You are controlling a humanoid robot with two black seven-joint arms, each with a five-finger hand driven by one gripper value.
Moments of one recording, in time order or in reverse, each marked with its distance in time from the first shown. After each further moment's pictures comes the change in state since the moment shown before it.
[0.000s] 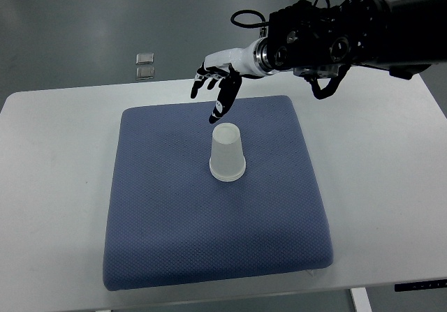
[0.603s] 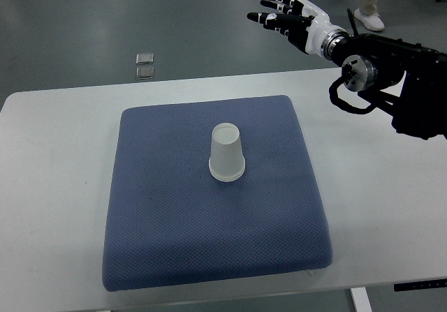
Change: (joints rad) left arm -0.001 0.000 0.001 -0.001 0.000 0.000 0.000; right arm -0.720 -0.187 0.997 -0.328 0.192 -0.157 0.099
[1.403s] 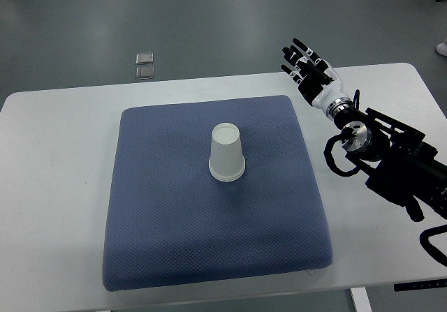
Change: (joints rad) left arm 0.000 0.000 0.001 -0.004 0.000 0.000 0.000; right arm -0.317 0.181 0.349 -0.221 -0.027 0.212 0.129
